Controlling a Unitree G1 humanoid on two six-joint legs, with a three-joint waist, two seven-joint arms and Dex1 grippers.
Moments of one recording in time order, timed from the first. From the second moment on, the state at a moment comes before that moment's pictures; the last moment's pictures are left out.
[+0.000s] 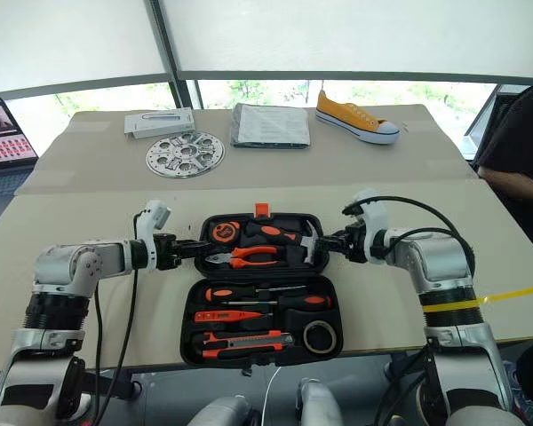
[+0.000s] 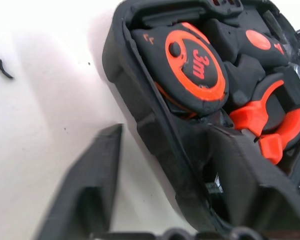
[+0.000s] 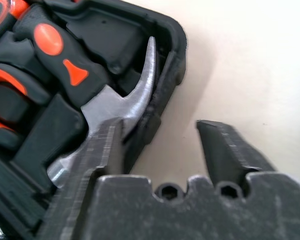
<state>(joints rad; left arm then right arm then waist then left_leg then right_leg) -0.61 0.56 0.08 0.19 -0.51 1.06 -0.75 -0.66 -0.58 0.03 0.15 0.38 0.98 0.73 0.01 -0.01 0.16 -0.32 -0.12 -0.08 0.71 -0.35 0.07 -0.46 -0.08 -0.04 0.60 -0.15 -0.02</state>
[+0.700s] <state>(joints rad) -0.59 0.52 0.10 0.15 -0.41 0.63 -0.74 -0.70 -0.53 0.03 0.12 0.21 0.63 0.60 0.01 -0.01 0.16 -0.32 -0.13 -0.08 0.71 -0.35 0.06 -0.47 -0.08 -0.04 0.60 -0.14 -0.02</state>
